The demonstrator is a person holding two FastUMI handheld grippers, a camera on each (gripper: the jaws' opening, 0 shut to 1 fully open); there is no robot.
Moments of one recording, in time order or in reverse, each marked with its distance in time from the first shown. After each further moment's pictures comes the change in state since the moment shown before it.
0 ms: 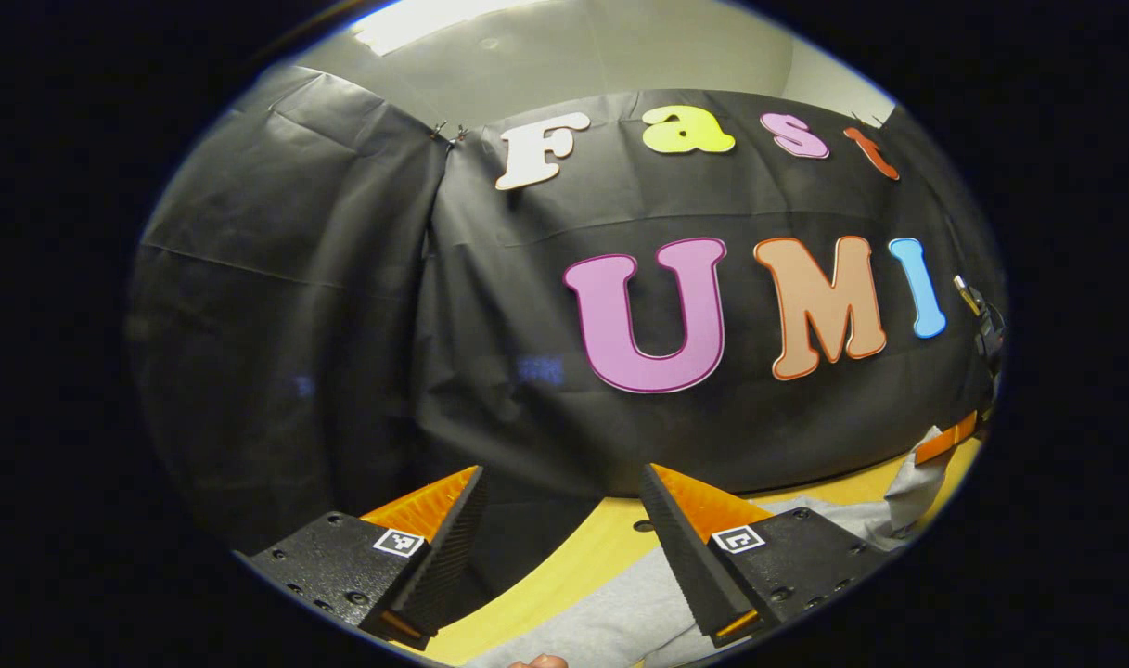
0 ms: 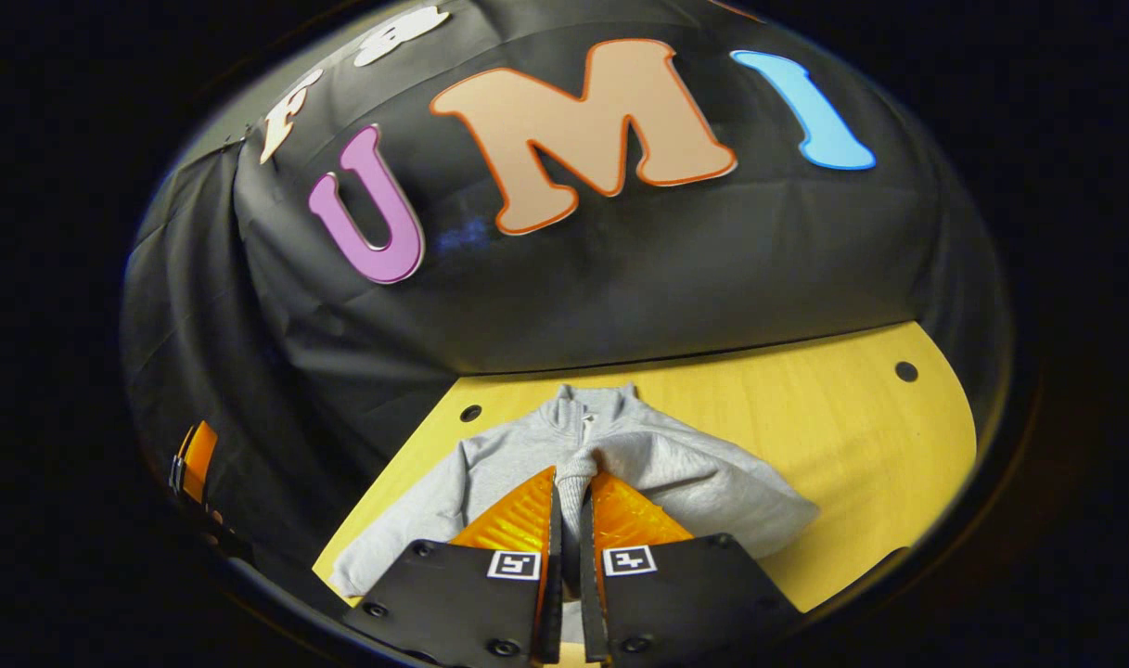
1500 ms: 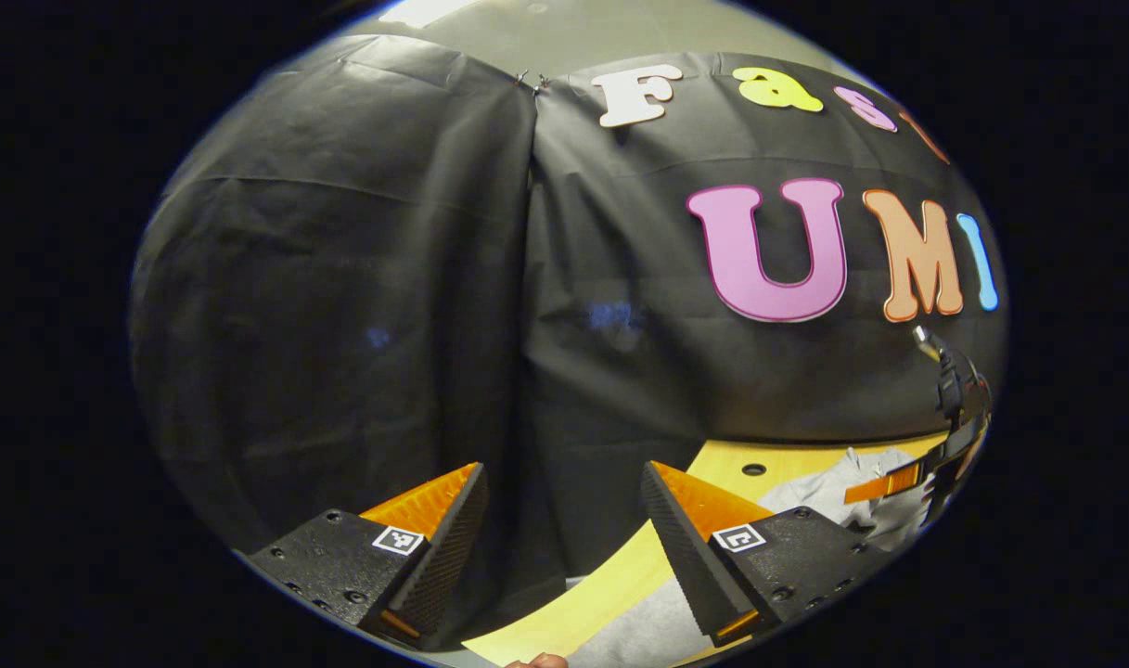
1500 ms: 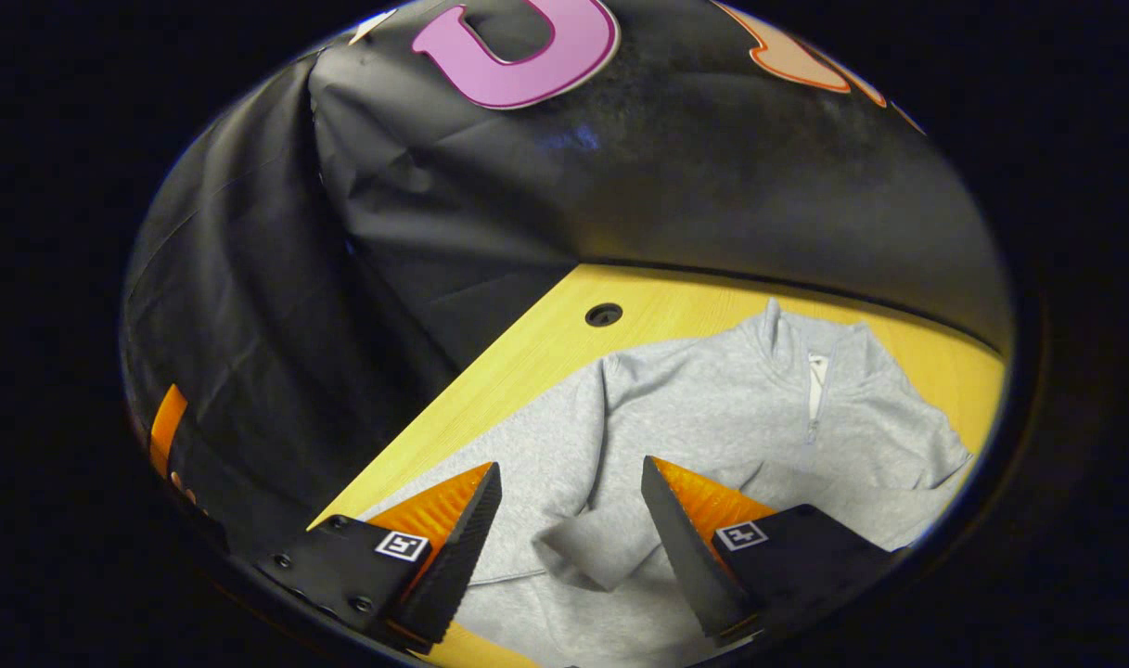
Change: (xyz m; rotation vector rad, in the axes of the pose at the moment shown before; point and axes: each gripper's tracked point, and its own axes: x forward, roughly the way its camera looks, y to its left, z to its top) left arm -0.013 0.138 -0.104 -0.031 0.203 0.205; right arm 0.136 0.163 -0.107 -0.220 0.247 0.228
